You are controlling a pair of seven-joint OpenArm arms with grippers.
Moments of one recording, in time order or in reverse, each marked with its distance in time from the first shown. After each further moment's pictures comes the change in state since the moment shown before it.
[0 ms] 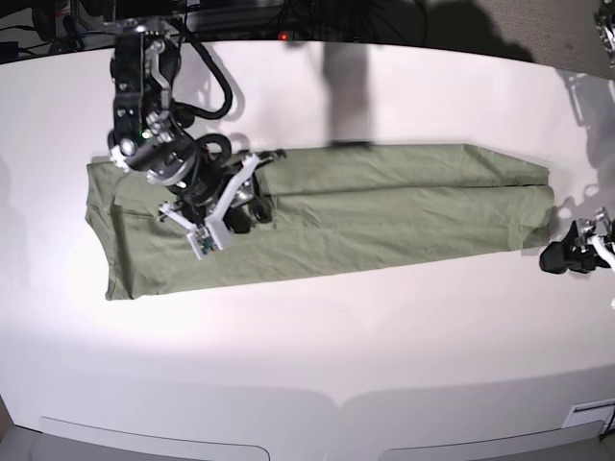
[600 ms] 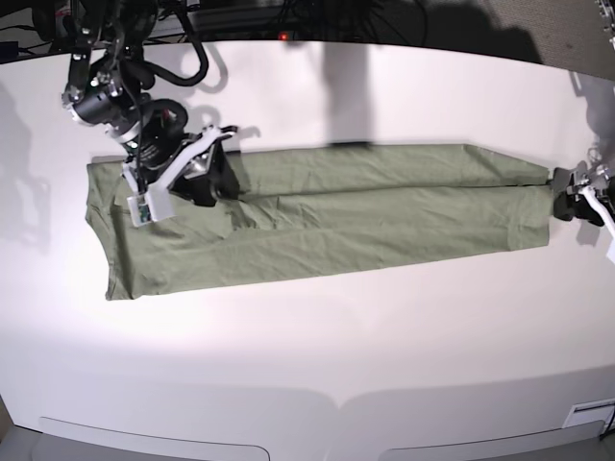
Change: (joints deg) left arm 8.4 0.0 0.1 -0.6 27.3 -0.3 -16.9; right arm -10.0 0.0 10.6 13.4 17.9 0.0 -12.0
